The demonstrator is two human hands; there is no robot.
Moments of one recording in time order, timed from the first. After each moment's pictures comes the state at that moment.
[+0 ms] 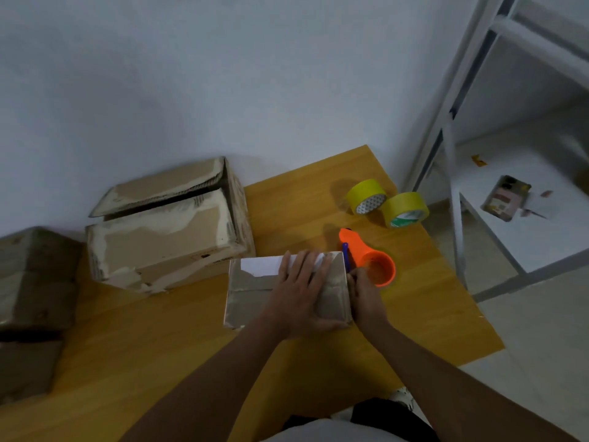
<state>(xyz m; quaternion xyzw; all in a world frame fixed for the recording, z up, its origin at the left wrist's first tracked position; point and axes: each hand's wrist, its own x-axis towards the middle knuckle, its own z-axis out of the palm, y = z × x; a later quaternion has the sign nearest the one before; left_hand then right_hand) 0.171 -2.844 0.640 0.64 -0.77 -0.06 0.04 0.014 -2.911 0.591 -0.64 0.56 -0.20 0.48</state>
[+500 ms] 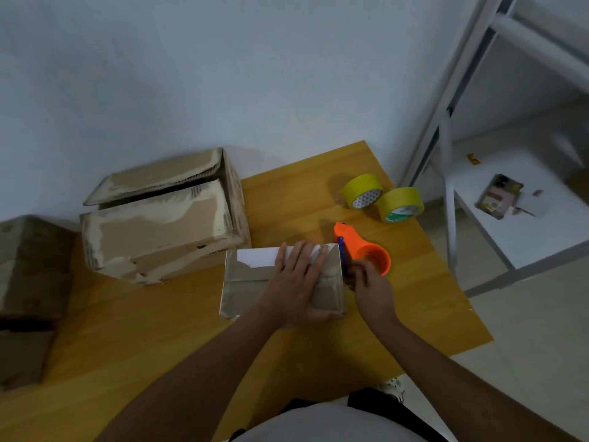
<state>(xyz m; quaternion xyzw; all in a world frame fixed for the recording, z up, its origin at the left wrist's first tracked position) 0.172 -2.844 0.643 0.64 -0.76 -0.07 0.01 -0.003 -2.910 0.617 -0.65 0.57 -0.22 0.45</state>
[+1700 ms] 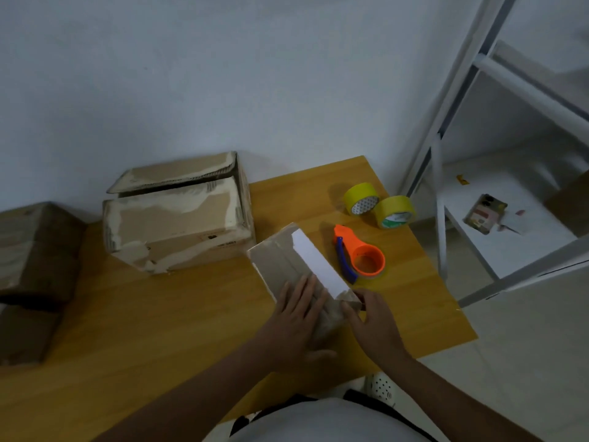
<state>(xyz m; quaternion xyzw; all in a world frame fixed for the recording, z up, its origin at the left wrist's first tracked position) 0.143 -2.758 0.647 0.62 -0.77 -0.12 -0.05 -0.042 -2.839 0.638 -0.73 0.53 -0.18 0.40</state>
